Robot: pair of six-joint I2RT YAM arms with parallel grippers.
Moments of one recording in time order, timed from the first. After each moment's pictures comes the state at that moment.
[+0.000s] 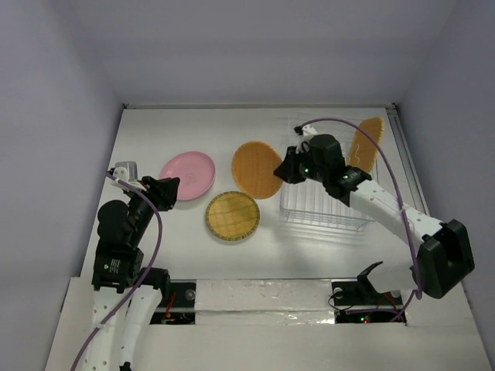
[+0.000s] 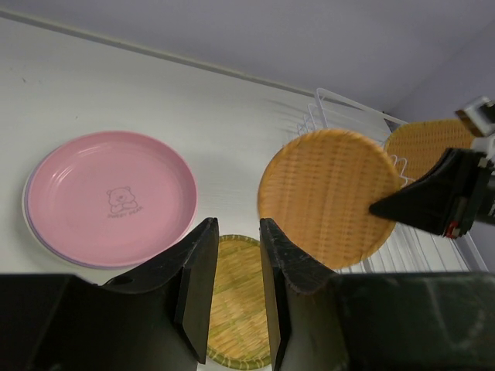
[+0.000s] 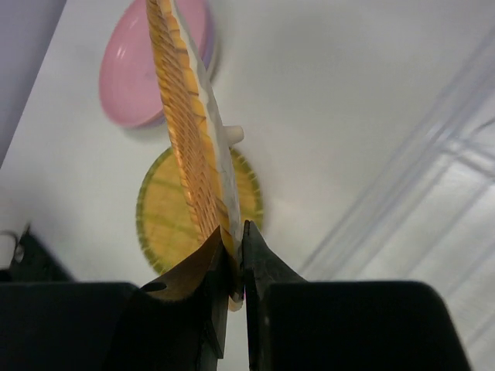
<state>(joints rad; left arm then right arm) -0.11 0.40 0.68 -0.34 0.17 -0.46 0.55 1.33 1.02 -0.15 -0.21 0.40</state>
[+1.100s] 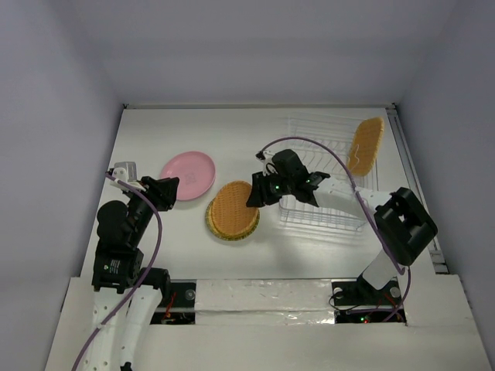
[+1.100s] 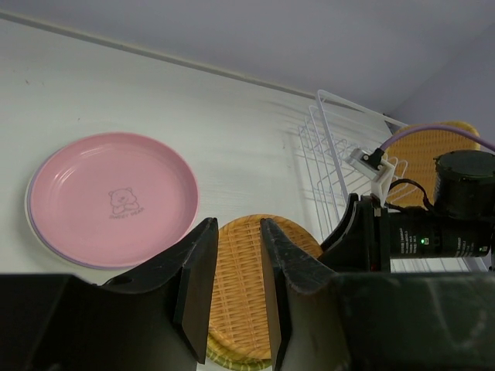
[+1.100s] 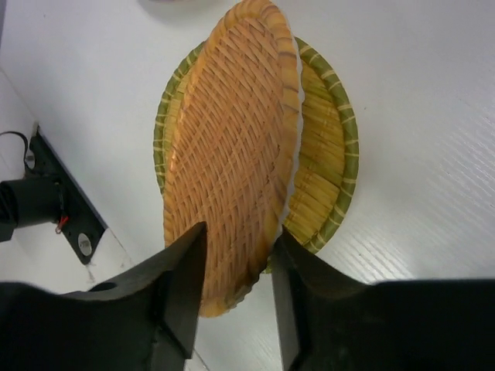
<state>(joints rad) -0.10 0.40 0.68 -0.34 0.18 -0.46 0.71 1.64 1.04 -0.10 -0.42 0.45</state>
